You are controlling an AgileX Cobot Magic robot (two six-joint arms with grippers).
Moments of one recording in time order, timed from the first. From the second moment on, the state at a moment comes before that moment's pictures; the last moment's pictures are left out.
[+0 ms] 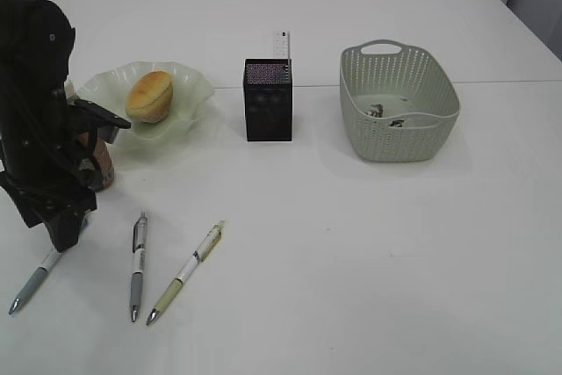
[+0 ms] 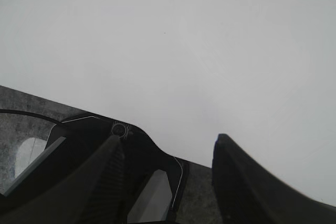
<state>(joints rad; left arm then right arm) -0.26 2.00 -1.36 0.12 1.19 0.24 0.43 0.87 -0.91 0.01 1.25 0.18</state>
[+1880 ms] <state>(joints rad) -0.22 2.00 -1.29 0.03 1.19 0.08 0.43 0.87 -0.91 -0.03 1.25 0.18</state>
